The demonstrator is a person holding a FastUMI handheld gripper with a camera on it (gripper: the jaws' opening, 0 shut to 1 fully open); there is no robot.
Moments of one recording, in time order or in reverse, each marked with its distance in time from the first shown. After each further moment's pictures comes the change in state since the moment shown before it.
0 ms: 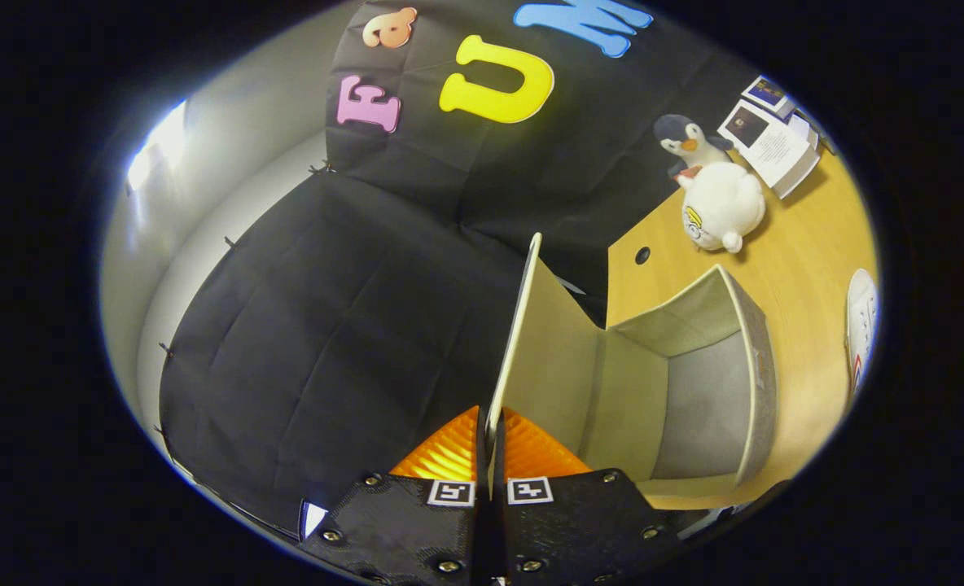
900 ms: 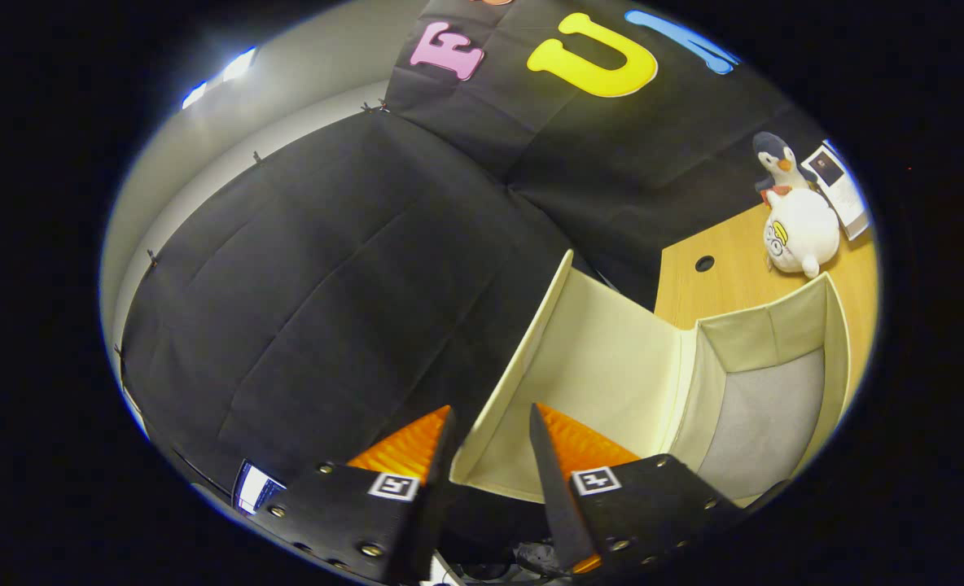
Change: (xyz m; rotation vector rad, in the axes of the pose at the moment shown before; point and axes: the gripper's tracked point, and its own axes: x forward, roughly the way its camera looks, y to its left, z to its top) arm 0.080 0.041 -0.049 -0.266 0.058 0.024
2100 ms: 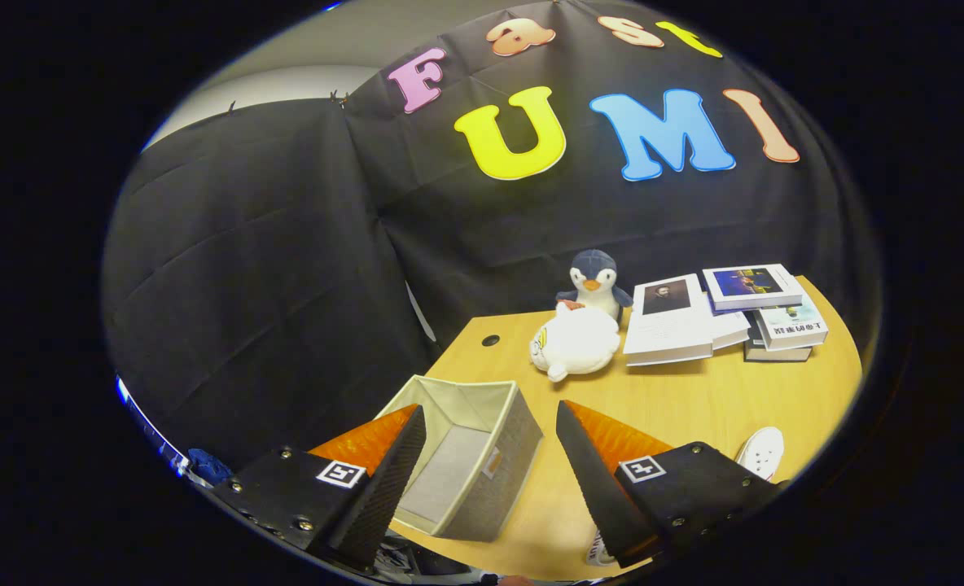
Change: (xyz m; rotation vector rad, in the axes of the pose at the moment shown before) arm -0.205 -0.213 0.064 -0.306 -0.086 -0.562
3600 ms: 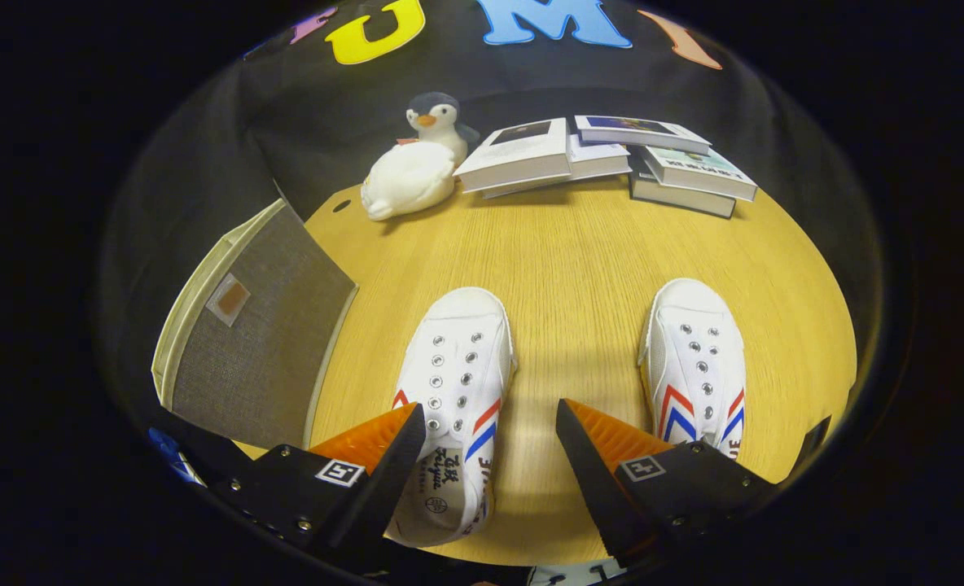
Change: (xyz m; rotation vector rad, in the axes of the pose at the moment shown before) arm -0.004 -0.174 -0.189 0.101 0.440 -0.299
